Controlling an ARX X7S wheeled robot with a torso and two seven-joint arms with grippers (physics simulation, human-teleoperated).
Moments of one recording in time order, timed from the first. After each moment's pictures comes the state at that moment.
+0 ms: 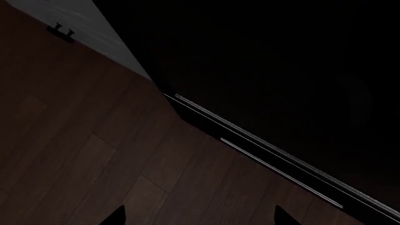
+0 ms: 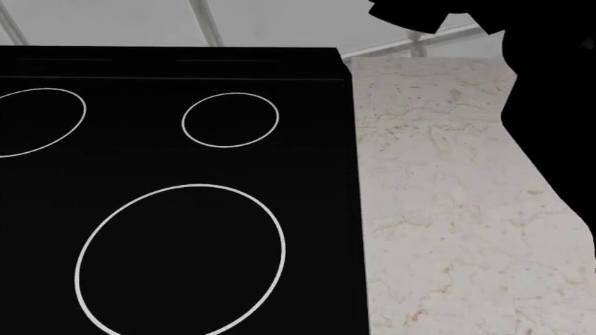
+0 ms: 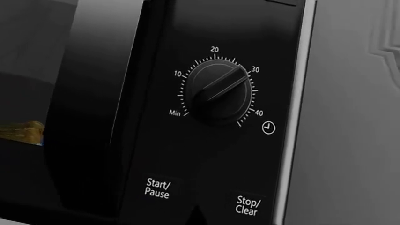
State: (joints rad) left arm -0.08 -0.18 -0.50 -1.31 -0.01 0.25 -0.03; right arm 2.13 0.23 -1.04 0.29 1.39 0.71 0.92
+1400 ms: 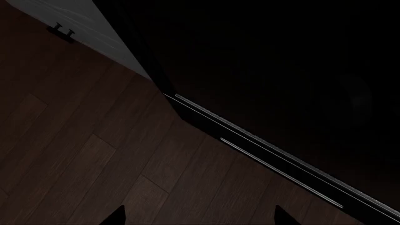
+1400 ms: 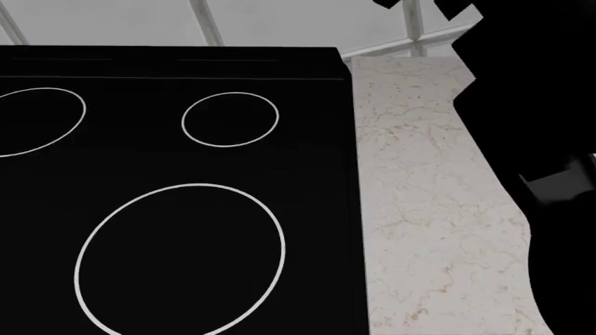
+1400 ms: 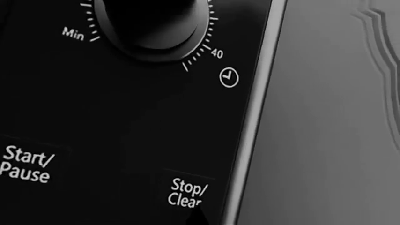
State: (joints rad) left arm -0.08 -0.18 -0.50 -1.31 -0.01 0.25 -0.03; right arm 2.06 0.16 -1.14 0.63 1.09 0.61 0.73
